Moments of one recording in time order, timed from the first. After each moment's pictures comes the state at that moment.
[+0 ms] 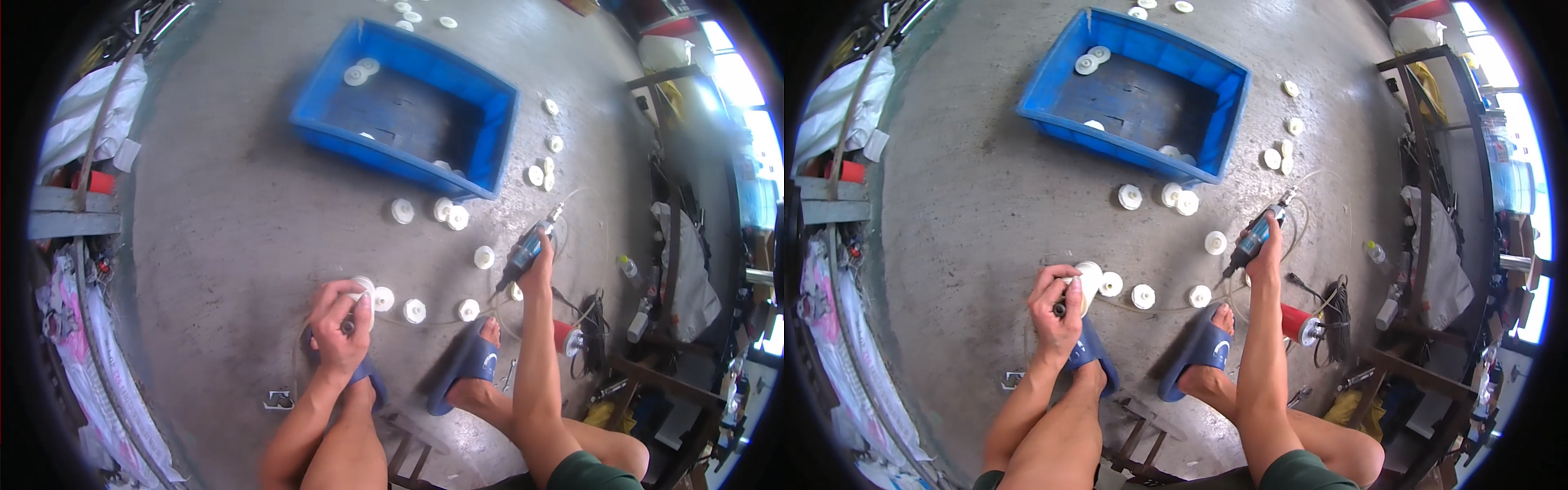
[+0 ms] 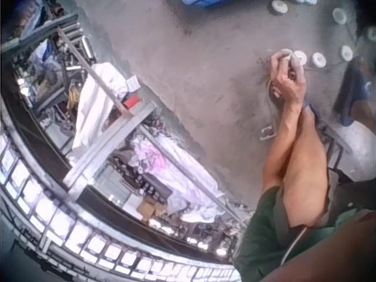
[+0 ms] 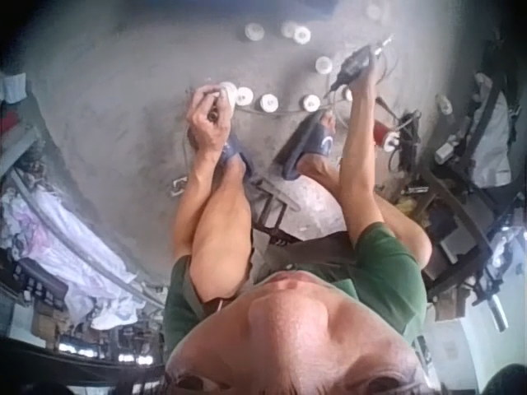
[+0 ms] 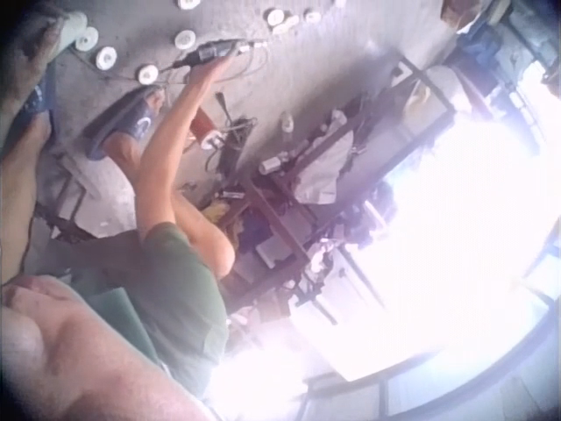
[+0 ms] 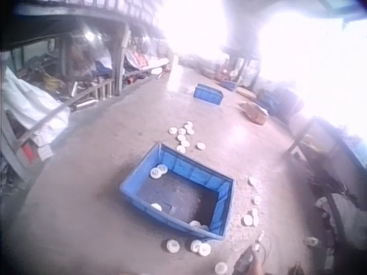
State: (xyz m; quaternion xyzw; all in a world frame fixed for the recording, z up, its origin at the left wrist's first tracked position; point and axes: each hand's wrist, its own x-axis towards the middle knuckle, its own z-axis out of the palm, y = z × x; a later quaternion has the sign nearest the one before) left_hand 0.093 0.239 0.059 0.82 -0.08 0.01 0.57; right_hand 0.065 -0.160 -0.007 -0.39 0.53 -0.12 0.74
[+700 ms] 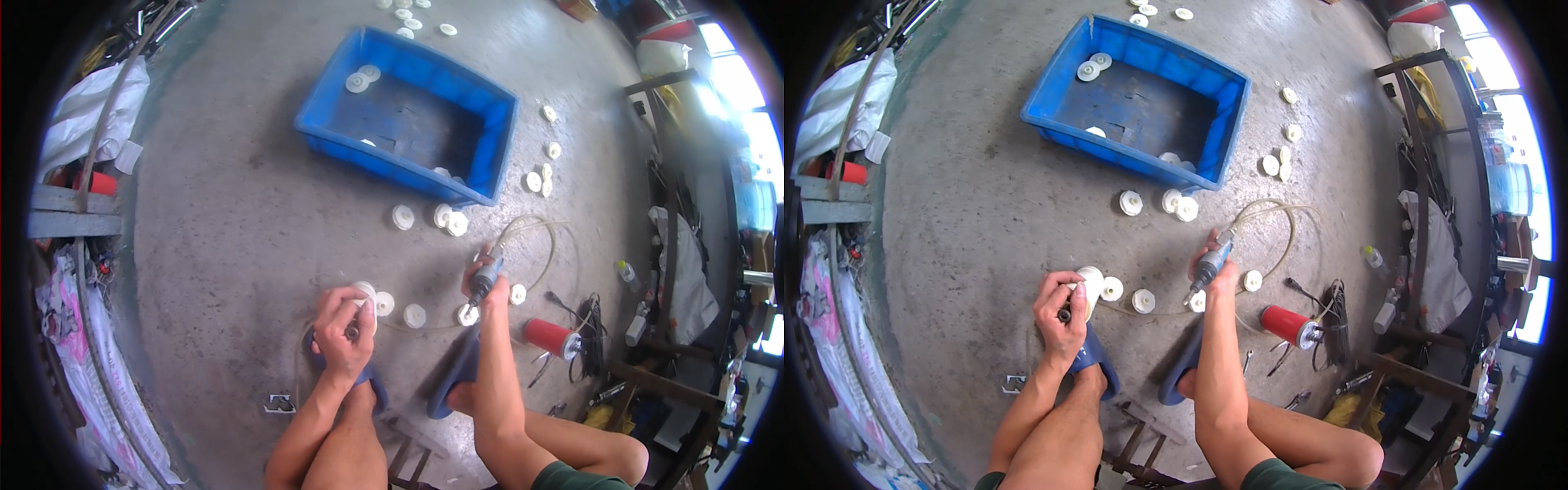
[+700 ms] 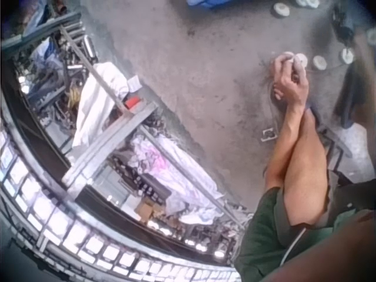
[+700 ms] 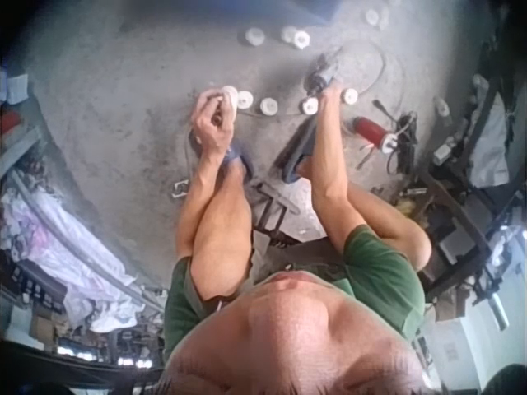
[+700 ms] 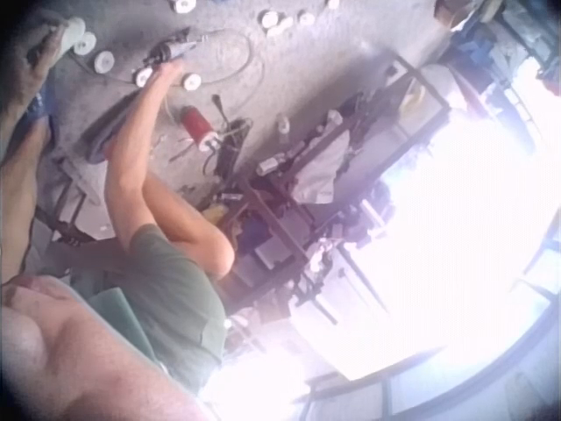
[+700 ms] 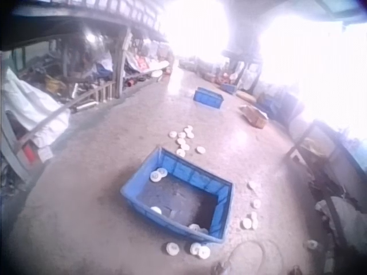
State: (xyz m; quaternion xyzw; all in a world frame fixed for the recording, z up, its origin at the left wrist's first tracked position) left_hand 0.088 0.233 0.055 0.82 -0.09 0.03 0.56; right_hand 0.049 -0.097 -0.064 0.12 0.44 -0.09 0.89
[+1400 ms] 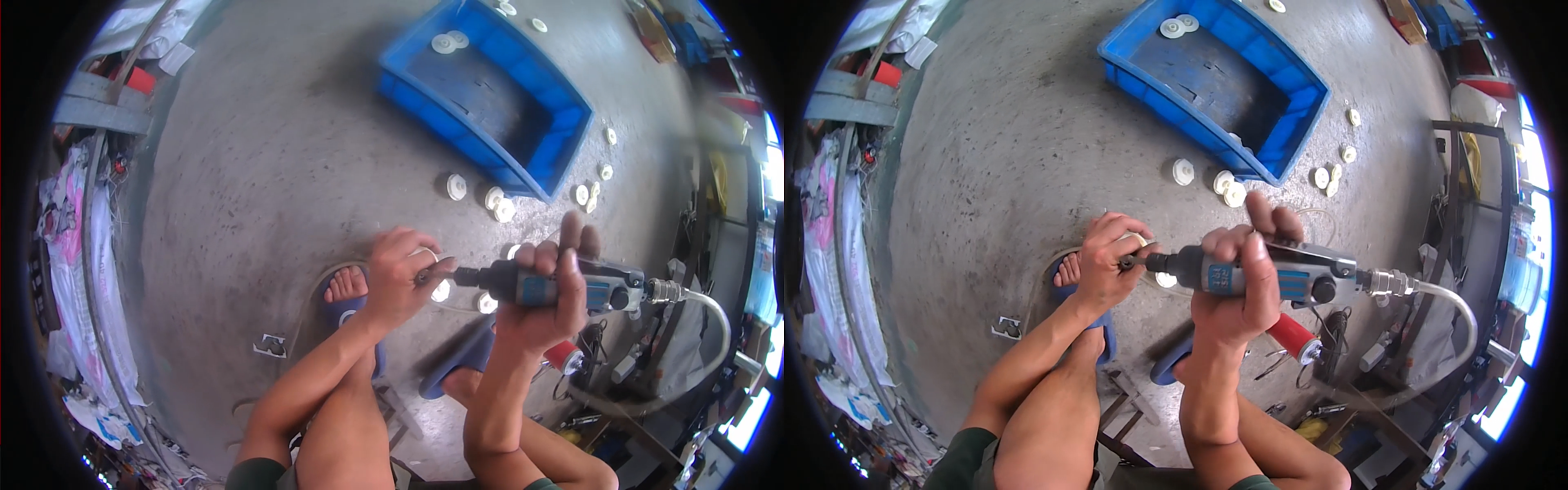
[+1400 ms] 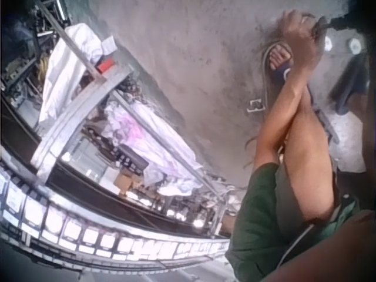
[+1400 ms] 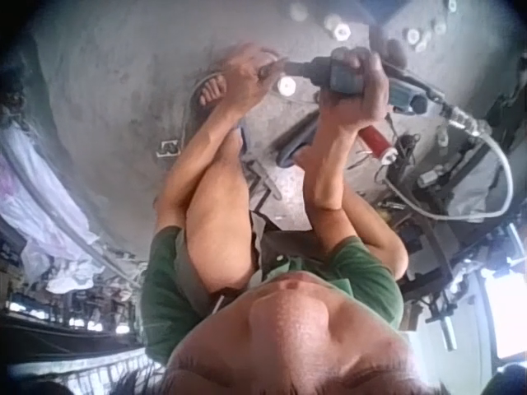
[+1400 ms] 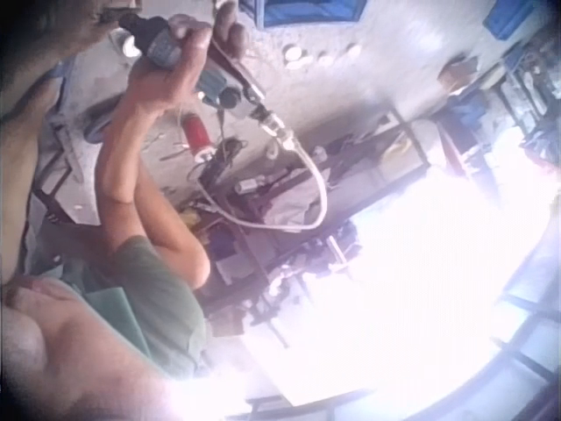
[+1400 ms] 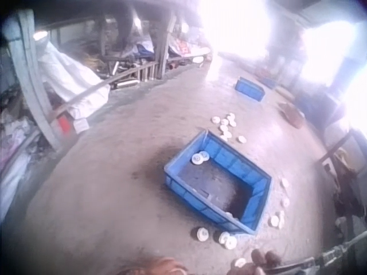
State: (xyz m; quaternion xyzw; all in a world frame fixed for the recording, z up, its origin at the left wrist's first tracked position) left_hand 0.105 0.220 0.046 0.82 -0.17 0.05 0.54; right_hand 0.104 0.074 0.159 -0.37 0.13 -0.26 0.88
